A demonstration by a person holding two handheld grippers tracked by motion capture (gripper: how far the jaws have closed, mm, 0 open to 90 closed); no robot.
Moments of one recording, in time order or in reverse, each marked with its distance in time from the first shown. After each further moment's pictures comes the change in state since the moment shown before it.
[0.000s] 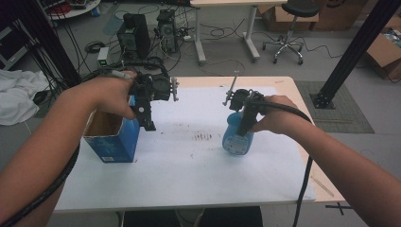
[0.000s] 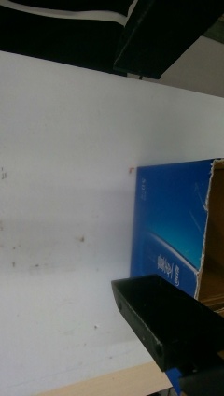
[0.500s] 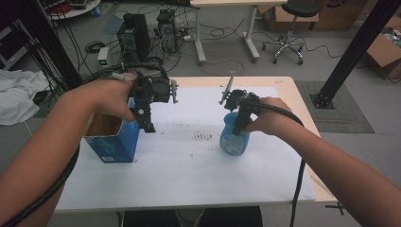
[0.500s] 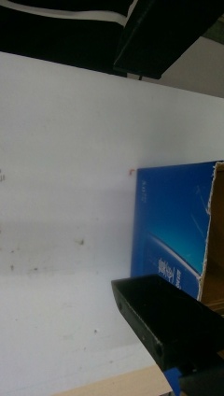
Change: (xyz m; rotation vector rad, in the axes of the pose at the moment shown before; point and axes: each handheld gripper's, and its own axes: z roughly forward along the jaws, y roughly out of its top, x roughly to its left) left arm -0.002 -0.001 0.004 0.002 -0.002 0.000; right arm -0.002 0.010 0.012 0.003 -0.009 0.084
